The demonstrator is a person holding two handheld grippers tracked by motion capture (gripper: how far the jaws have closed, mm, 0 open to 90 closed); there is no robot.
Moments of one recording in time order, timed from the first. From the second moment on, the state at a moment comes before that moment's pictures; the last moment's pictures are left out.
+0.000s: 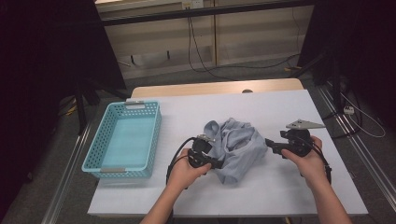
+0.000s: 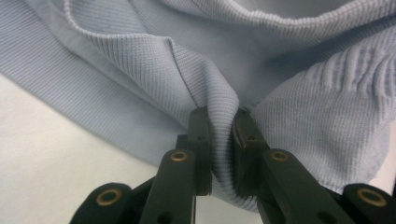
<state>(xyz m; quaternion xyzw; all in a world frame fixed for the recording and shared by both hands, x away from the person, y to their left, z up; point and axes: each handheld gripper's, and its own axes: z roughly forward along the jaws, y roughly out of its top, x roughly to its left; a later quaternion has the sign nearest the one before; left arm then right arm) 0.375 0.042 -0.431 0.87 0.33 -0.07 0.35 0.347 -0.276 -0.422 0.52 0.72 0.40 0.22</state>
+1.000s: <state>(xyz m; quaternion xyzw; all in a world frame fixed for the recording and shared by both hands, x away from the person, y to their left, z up) 0.436 0.046 -0.406 0.81 0.37 0.01 0.45 0.314 -0.223 -0.442 0.43 0.79 0.41 0.11</state>
